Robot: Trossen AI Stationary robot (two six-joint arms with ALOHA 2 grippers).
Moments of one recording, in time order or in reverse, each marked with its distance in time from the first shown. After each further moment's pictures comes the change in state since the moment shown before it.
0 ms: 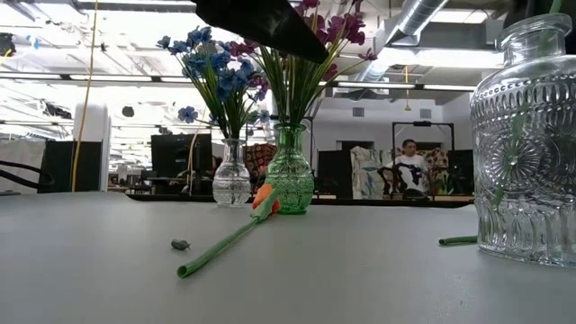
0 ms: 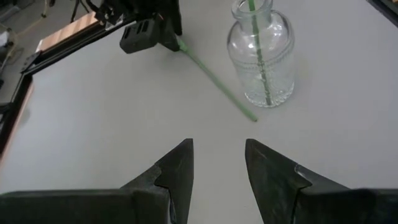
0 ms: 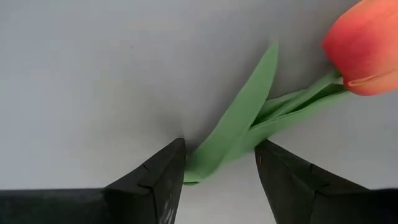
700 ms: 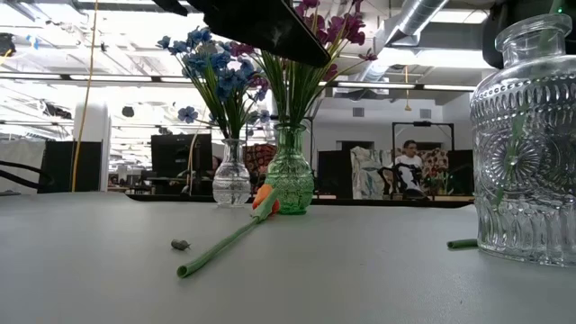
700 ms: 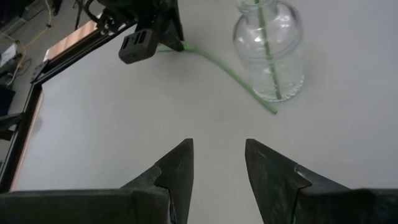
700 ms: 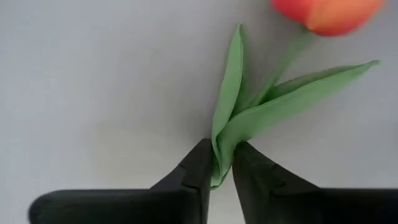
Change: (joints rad) left arm 0.020 0.001 0.000 -0.001 -0.001 0.071; right arm -0.074 0.047 0.000 0.055 0.036 -0.006
